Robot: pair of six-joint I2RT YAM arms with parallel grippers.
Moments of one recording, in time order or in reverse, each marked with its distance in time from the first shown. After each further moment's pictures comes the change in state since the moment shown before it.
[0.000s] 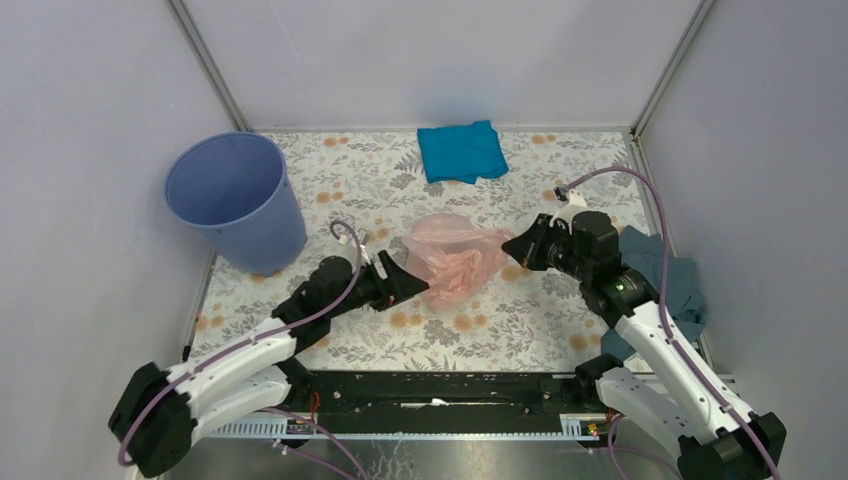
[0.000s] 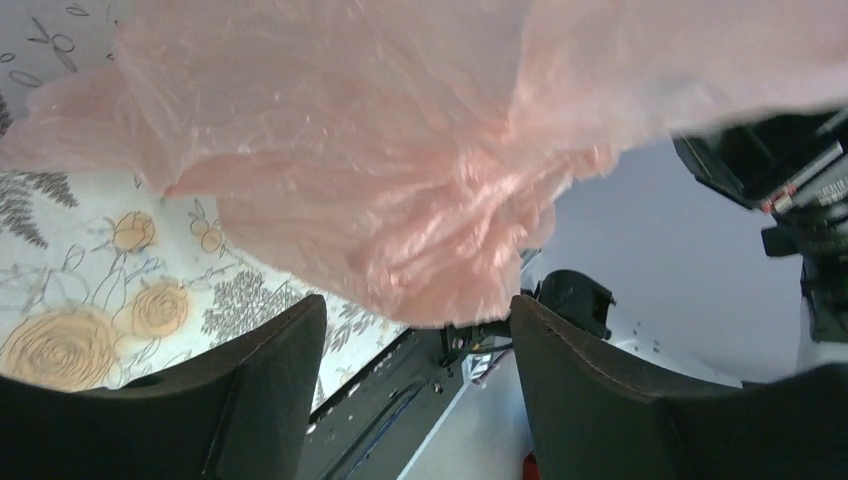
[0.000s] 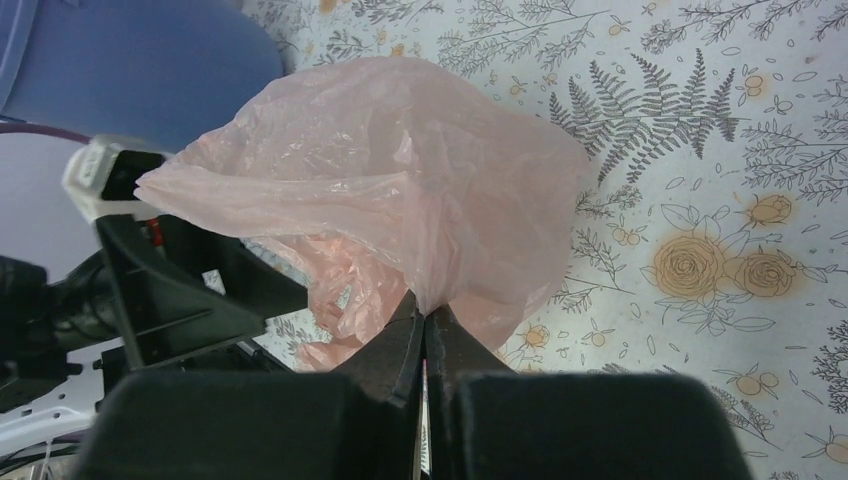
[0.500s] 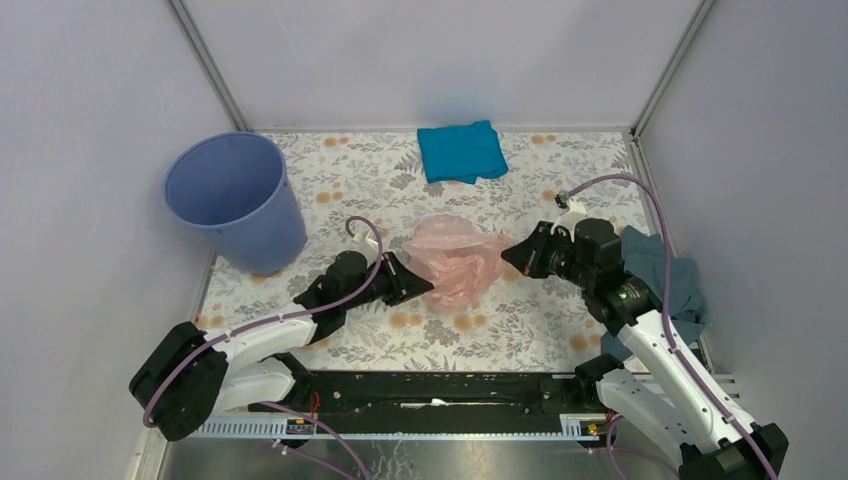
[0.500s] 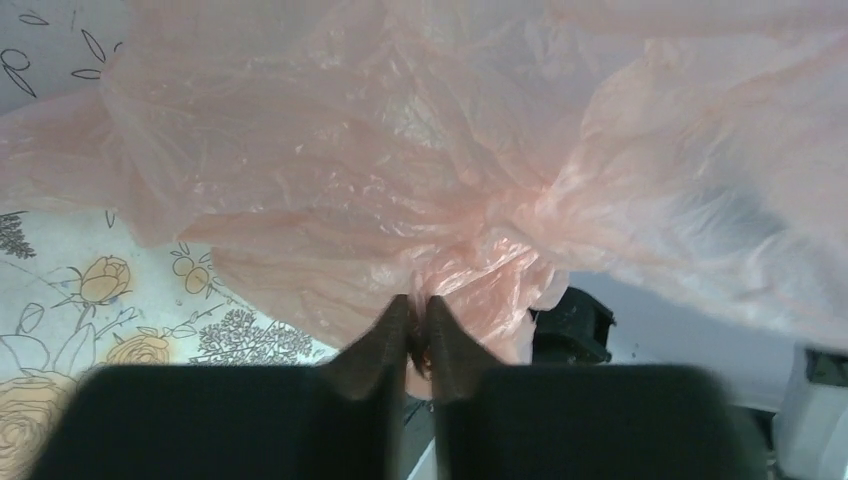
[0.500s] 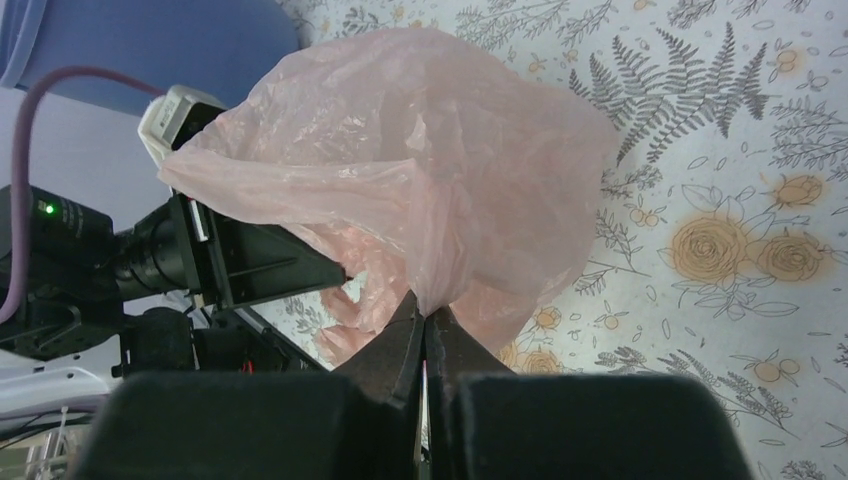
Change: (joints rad) left arm 0.001 0.299 -0.011 0.313 0.042 -0.089; right arm 0.000 -0.061 -0.033 -0.012 -0.040 0.002
